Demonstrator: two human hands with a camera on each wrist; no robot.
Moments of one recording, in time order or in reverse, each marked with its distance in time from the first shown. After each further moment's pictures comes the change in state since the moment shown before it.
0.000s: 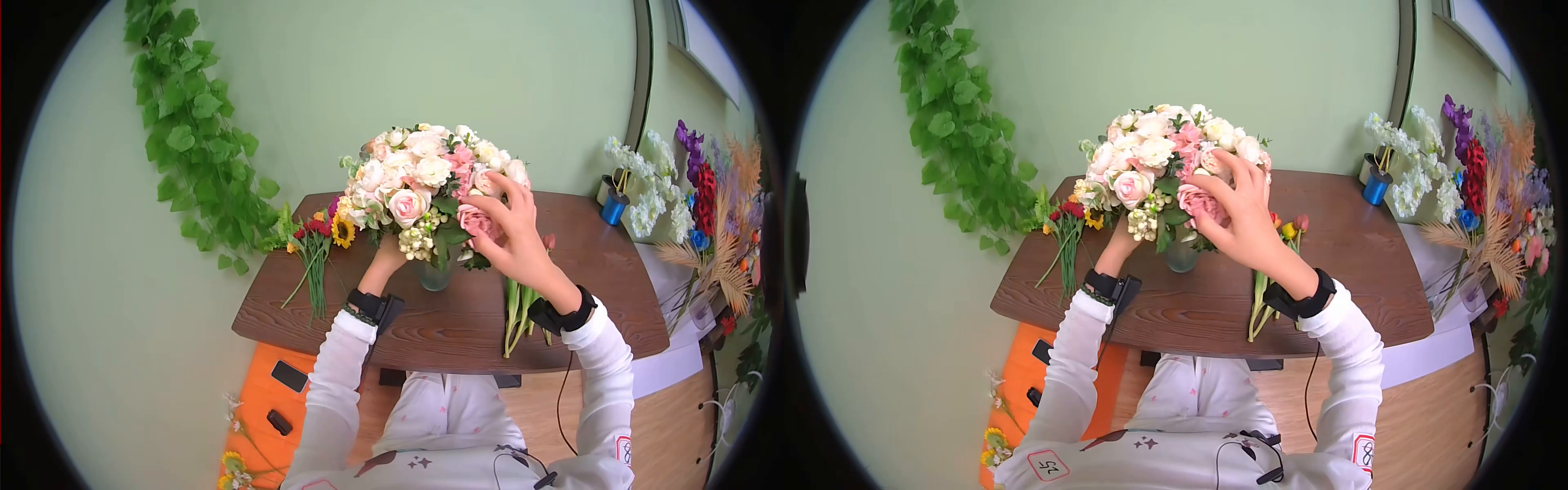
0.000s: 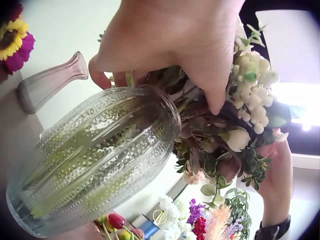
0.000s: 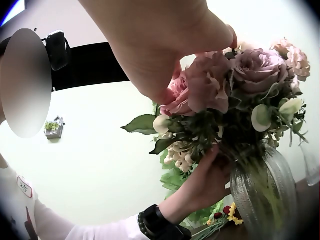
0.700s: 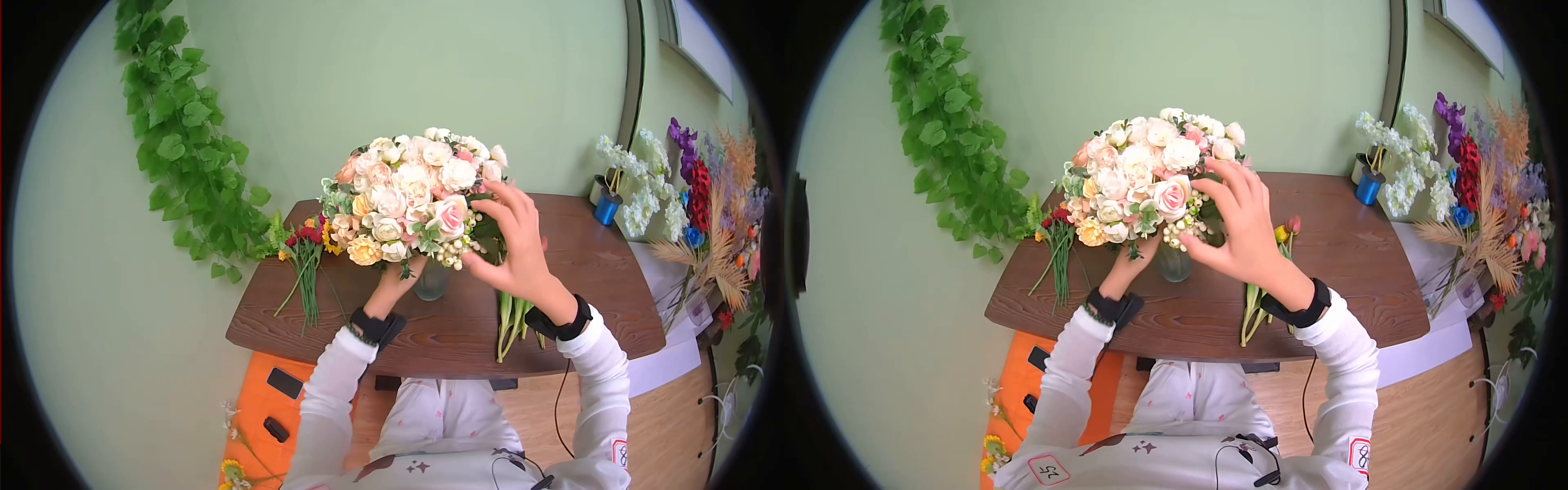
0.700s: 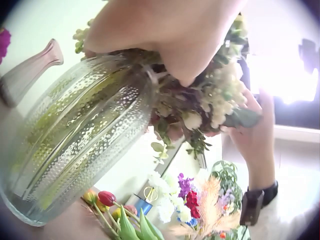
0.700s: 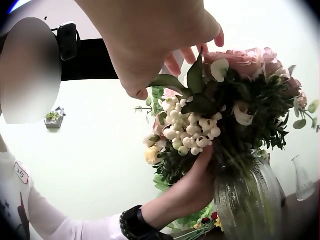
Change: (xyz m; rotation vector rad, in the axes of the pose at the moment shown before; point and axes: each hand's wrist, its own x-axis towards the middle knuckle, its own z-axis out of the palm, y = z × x) left_hand -0.027 0.028 0.027 -0.269 -0.060 -0.150; right_hand -0.003 -0.006 -0.016 -0.055 0.102 -0.092
